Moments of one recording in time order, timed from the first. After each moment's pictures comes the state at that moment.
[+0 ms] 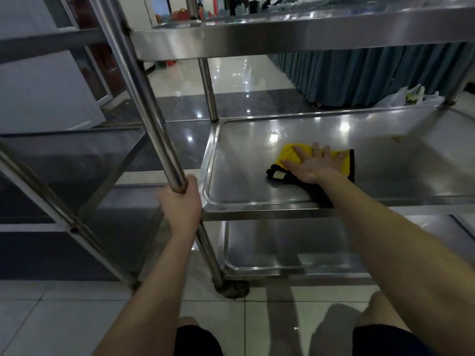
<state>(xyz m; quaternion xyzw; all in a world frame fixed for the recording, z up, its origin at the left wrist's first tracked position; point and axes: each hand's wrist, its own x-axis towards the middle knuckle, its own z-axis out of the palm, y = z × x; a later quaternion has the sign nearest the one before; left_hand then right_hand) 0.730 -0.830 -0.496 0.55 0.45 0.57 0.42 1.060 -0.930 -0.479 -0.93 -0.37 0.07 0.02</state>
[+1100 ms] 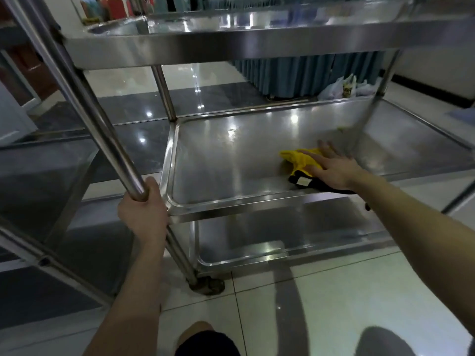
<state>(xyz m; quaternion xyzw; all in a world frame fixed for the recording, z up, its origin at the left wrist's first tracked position) 0.699 -0.798 -0.493 0.53 0.47 0.57 0.42 1.072 -1.067 -0.468 -0.91 -0.40 0.05 0.03</state>
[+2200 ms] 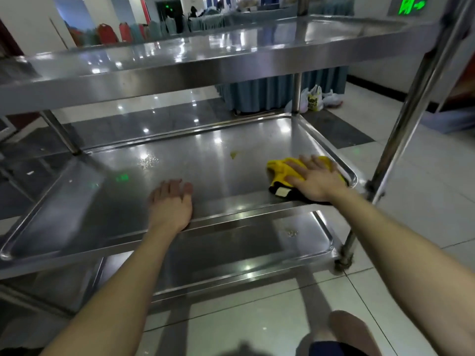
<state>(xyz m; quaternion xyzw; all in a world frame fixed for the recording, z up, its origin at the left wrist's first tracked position) 1.035 -1.012 -0.486 0.88 0.42 0.19 0.11 1.335 -1.275 -0.483 -0.92 -0.37 0.06 0.07</state>
